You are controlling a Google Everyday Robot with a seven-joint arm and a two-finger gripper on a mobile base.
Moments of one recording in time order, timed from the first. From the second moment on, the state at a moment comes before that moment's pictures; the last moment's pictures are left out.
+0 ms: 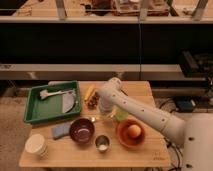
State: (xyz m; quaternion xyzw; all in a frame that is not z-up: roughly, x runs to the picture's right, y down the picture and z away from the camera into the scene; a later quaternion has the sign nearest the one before) arm -0.009 0.144 0.853 -0.31 -0.11 -0.03 0.94
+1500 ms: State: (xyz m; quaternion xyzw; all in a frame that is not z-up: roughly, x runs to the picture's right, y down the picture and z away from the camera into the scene) arm -0.066 0.132 0.764 -0.29 -0.20 -0.25 0.90
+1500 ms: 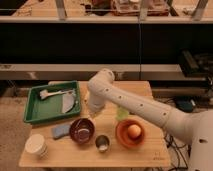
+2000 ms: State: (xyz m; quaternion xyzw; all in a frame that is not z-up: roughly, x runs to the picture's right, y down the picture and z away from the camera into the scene) arm -0.095 0.163 0.753 -0.29 -0.18 -0.31 0.89
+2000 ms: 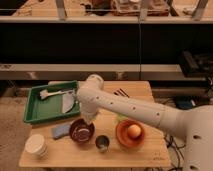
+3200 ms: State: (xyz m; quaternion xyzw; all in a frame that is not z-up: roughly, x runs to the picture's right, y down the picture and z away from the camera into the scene) arm -0.104 0.176 0.763 -0.29 -0.15 -0.32 0.89
